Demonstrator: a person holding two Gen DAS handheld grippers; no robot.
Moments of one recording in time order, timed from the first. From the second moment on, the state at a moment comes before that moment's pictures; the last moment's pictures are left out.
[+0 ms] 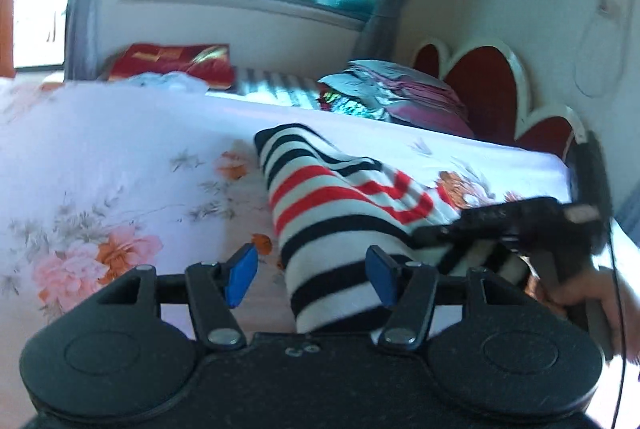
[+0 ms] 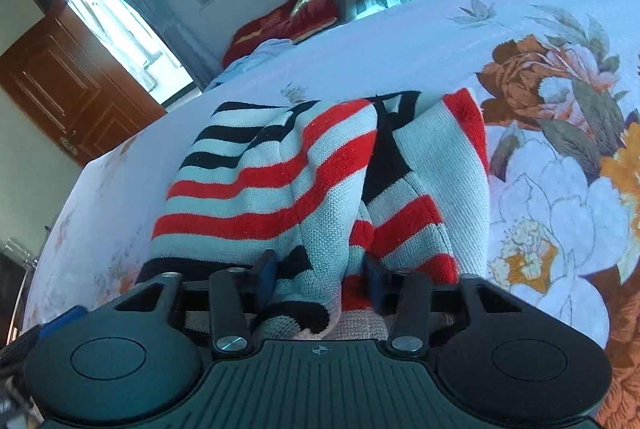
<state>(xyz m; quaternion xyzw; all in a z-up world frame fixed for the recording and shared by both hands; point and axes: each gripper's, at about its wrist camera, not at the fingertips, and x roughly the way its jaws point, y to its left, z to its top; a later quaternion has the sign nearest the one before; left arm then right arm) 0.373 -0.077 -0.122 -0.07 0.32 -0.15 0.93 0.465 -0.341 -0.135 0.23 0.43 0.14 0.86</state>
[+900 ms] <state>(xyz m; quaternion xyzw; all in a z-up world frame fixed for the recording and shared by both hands) 0.407 -0.108 -0.160 -0.07 0.37 -0.22 0.90 0.394 -0.389 -0.115 0.24 0.37 0.05 0.90</state>
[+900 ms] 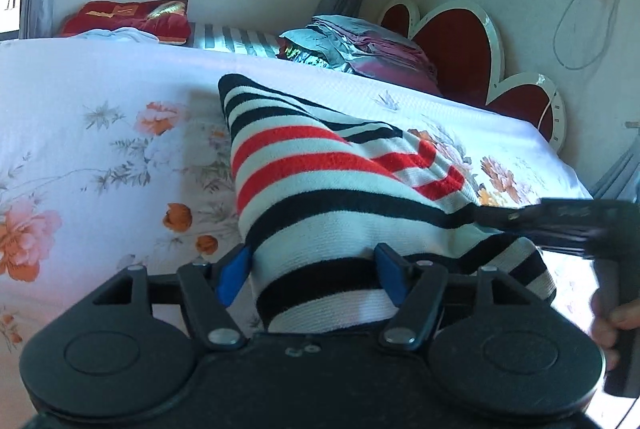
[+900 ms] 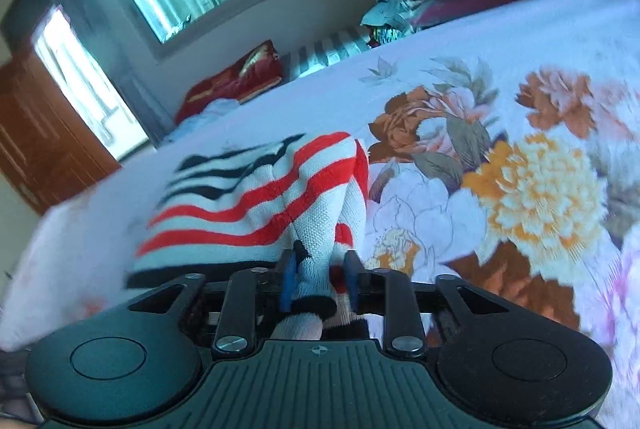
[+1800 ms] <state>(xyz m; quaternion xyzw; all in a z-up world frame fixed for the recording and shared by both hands) 0.408 -0.100 -0.157 -0.06 0.39 -0.24 0.89 0.331 -0.402 -0.131 0.27 0.42 0.08 0.86</state>
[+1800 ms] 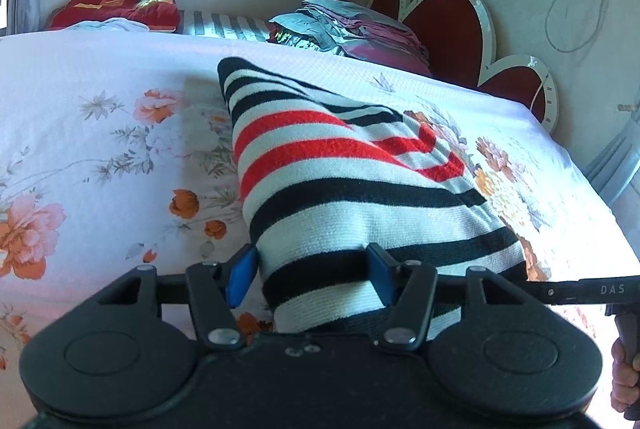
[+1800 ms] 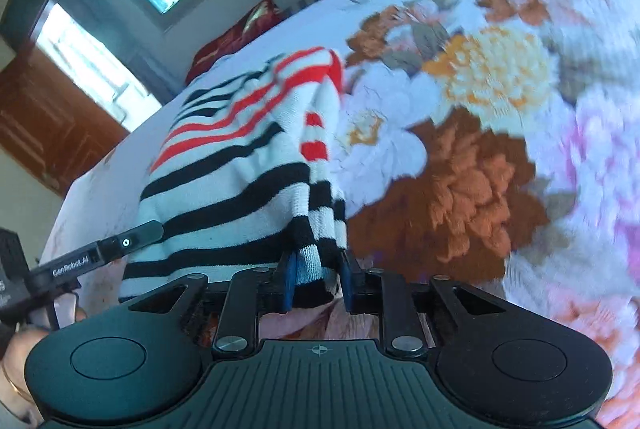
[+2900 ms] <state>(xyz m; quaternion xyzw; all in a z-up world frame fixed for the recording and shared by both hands) 0.473 -0.110 -0.156 -0.10 0.40 -0.18 0.89 0.457 -0.393 -0.132 0.21 0.40 0.03 0.89</state>
